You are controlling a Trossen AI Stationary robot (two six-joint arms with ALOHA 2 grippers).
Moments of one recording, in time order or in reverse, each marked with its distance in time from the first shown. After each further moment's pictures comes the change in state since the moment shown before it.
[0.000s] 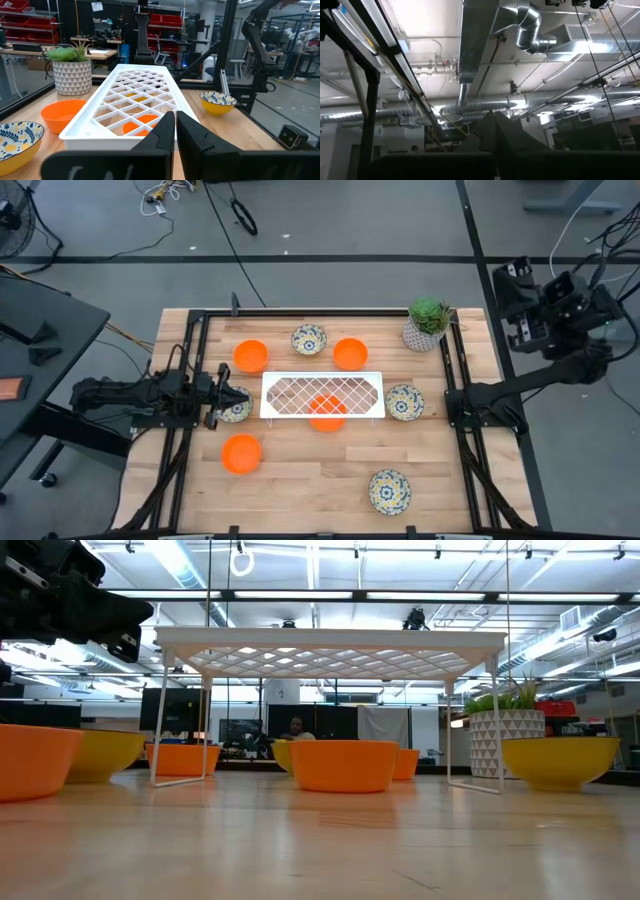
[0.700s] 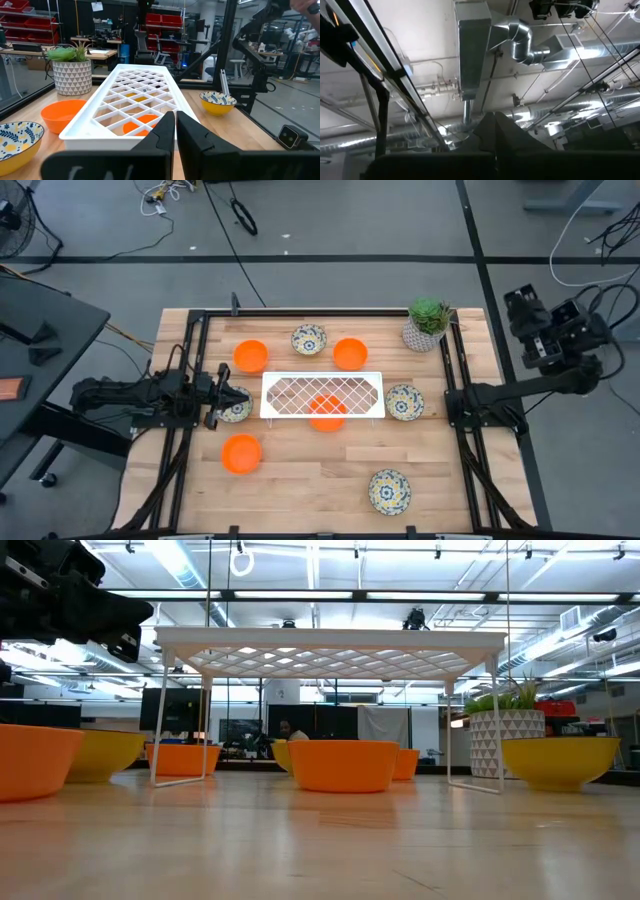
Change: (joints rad) left arm 0.000 0.000 0.000 0.000 0.000 0.000; right arm 0.000 -0.385 -0.409 0.132 0.002 0.070
